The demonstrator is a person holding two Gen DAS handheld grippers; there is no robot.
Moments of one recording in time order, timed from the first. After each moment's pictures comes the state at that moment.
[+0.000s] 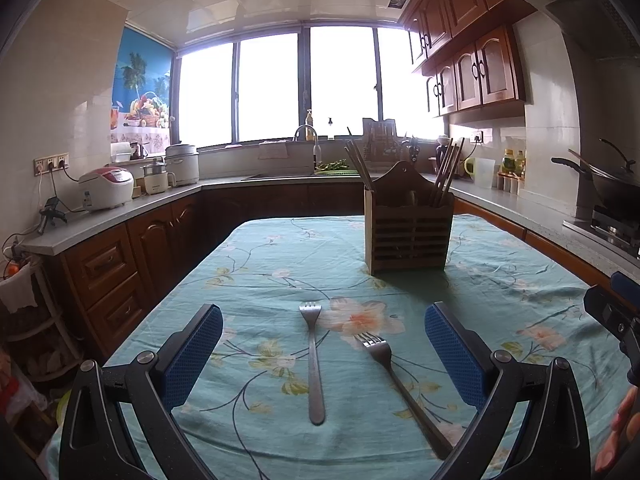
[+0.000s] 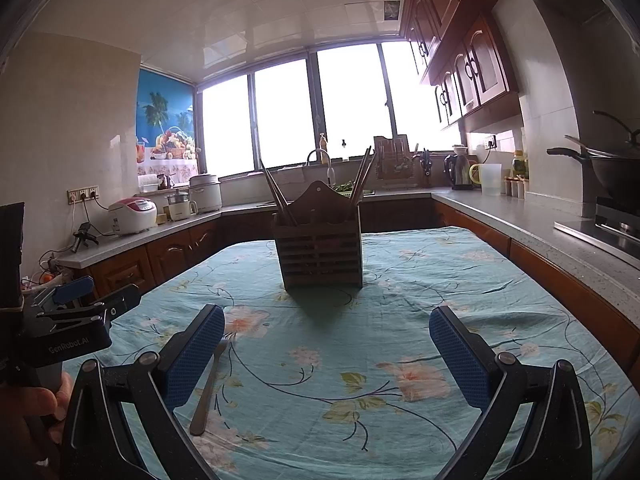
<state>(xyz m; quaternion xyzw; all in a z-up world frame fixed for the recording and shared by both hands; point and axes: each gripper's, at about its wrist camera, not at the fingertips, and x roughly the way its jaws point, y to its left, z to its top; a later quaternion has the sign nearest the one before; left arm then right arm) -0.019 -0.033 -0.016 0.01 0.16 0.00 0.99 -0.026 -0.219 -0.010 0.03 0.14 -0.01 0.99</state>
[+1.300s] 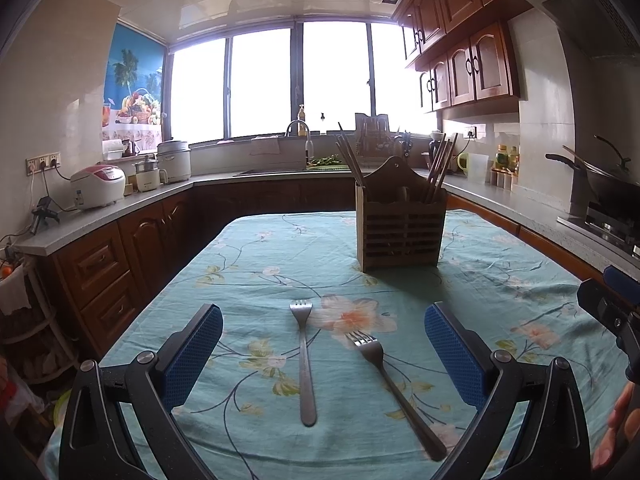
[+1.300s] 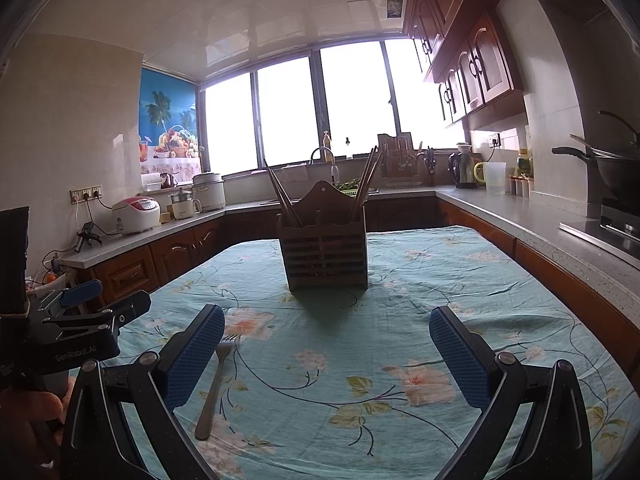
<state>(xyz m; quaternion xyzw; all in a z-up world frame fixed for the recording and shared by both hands) -0.018 -0.046 -0.013 0.00 0.17 -0.01 0.98 -0.021 -0.218 -0.009 0.03 0.14 0.00 0.99</state>
